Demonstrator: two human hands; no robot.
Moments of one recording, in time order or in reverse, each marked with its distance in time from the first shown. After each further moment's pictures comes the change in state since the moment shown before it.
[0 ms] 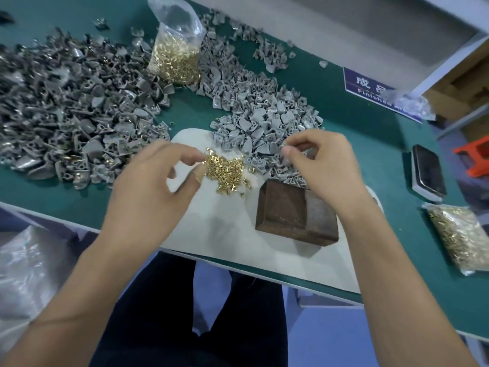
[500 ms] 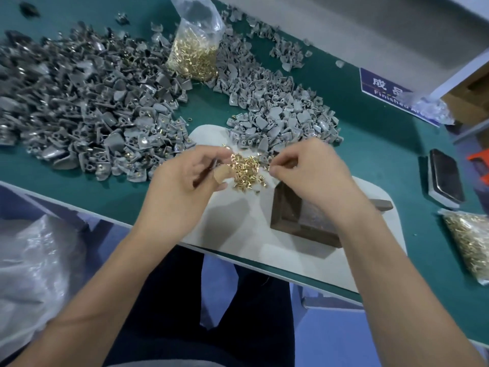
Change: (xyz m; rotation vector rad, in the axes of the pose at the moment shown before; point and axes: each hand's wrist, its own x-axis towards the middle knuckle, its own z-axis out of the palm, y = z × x) left_hand -0.001 -0.003 0.020 -0.716 -0.111 -0.290; right_hand -0.009 -0.041 0.020 -0.309 -0.239 0.019
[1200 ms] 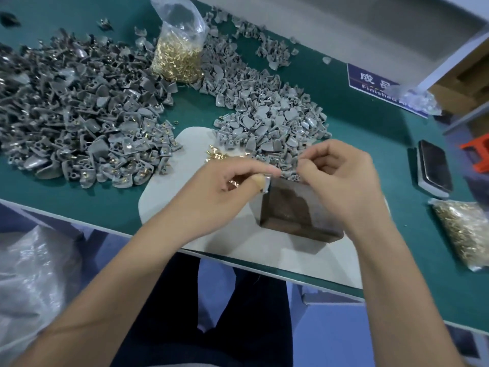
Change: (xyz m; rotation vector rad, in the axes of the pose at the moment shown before) left_hand 0.011 0.028 0.036 0.194 -0.355 0.065; right_hand -0.032 0.038 -0.004 0.661 0.309 0.014
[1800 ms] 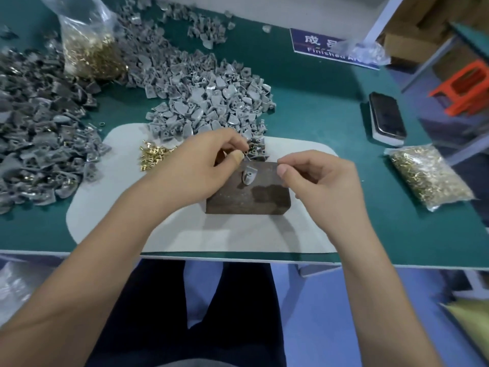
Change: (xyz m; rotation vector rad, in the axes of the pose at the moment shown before) left_hand 0.056 0.012 0.052 0.578 -0.225 0.017; right_hand -0.046 0.064 -0.051 0.155 0.123 0.037
